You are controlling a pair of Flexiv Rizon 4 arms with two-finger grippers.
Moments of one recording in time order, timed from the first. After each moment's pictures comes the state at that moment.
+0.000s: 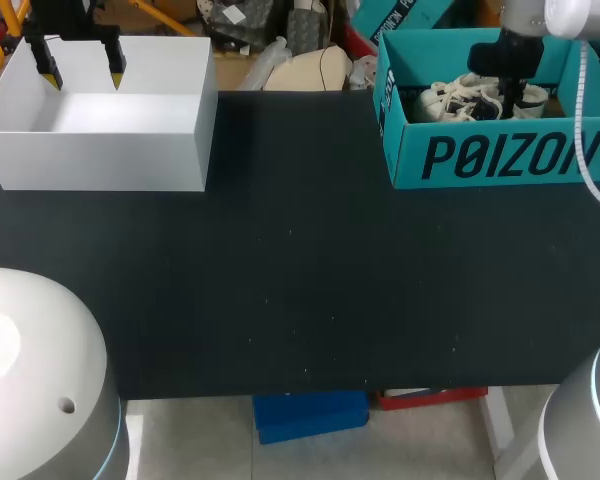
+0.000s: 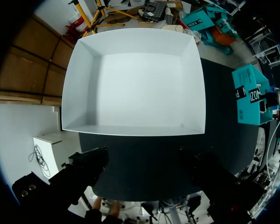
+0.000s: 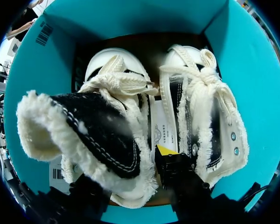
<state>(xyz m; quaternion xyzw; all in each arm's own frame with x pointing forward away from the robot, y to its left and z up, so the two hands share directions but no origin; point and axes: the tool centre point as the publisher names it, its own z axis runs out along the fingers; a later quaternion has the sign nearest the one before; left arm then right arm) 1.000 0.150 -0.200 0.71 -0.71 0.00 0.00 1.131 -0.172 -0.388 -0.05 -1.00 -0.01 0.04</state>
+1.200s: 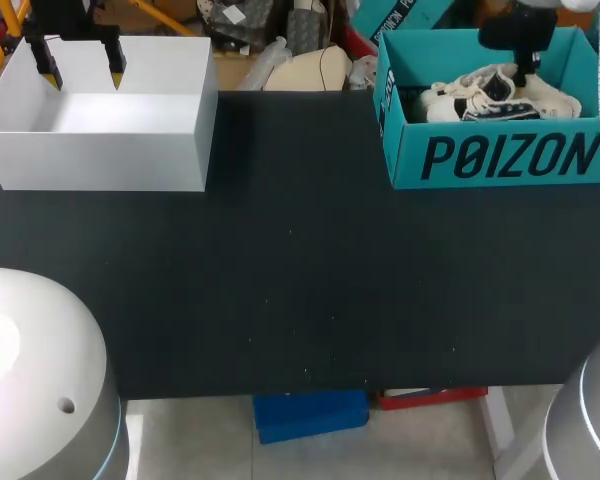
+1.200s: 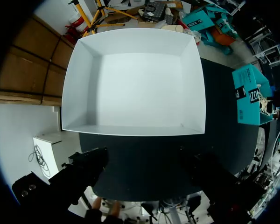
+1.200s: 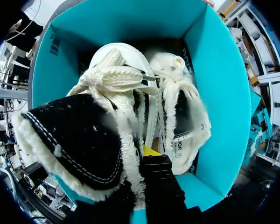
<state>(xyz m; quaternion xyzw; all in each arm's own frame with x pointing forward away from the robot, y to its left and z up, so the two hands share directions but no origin) 1.000 0.150 -0.200 0.71 -0.71 0.00 0.00 1.137 -0.185 -0.315 -0.08 -1.00 0.02 0.00</state>
